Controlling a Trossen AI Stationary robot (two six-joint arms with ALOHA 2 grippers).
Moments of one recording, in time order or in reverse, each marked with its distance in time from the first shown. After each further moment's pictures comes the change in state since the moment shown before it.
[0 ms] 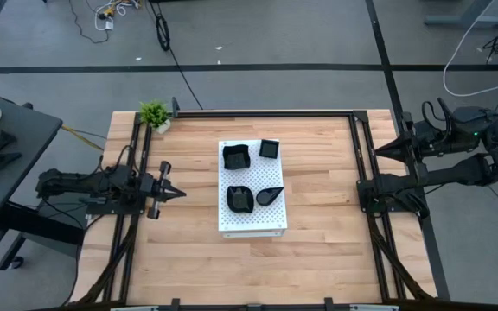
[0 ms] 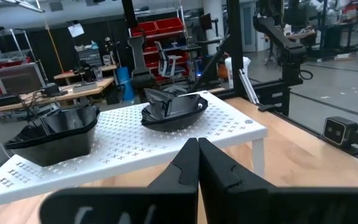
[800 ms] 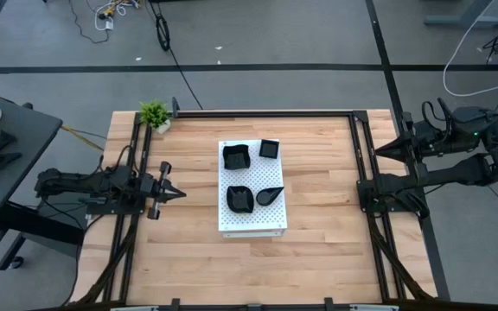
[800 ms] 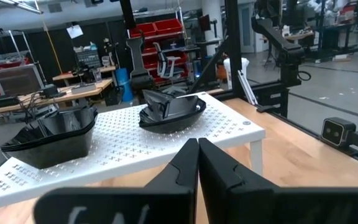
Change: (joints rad) left arm 0.000 0.019 -0.003 0.048 0.002 0.000; right arm 0.000 0.000 0.000 0.000 0.000 0.000
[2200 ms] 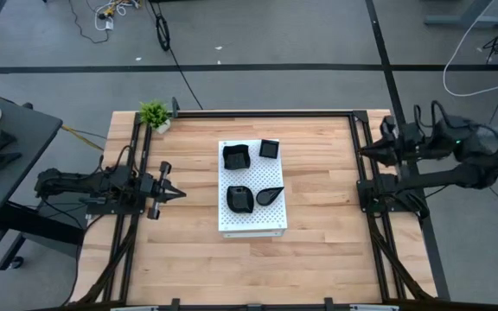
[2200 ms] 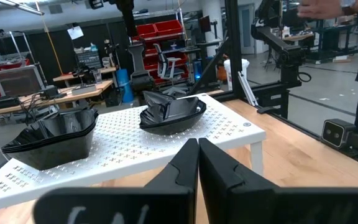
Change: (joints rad) left arm 0.000 0.000 0.000 0.005 -0.001 0.000; right arm 0.000 -0.102 -0.289 0.435 0.000 0.056
